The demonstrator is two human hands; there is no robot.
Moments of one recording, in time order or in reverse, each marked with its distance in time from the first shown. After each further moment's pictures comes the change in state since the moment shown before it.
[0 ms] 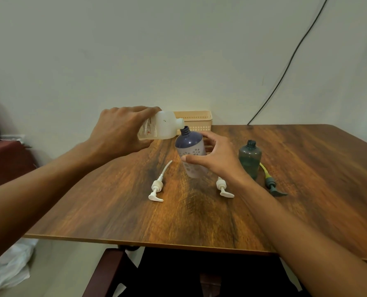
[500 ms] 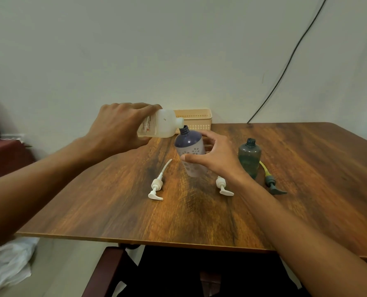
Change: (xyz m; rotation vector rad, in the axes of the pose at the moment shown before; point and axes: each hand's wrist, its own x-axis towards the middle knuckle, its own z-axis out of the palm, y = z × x) left_hand 0.005 -0.003 -0.001 0.069 -0.006 0.039; right_hand -0.002 -0.002 0.000 -0.014 -0.004 0.013
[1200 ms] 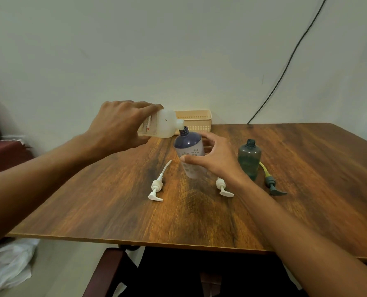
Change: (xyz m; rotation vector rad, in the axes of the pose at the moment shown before) left_hand 0.007 0.004 -0.014 0.060 -0.039 0.030; right_hand -0.002 -0.001 0.001 0.027 0.002 0.011
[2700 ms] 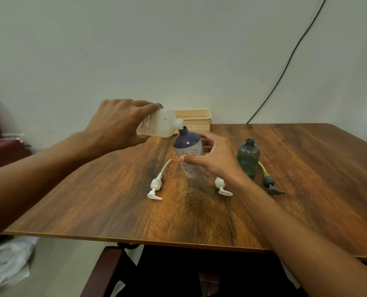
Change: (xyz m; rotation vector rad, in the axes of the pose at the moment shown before) left_hand 0.000 -0.004 0.000 0.017 -0.006 0.009; right_hand 0.003 0.006 0.001 0.055 -0.015 -0.027
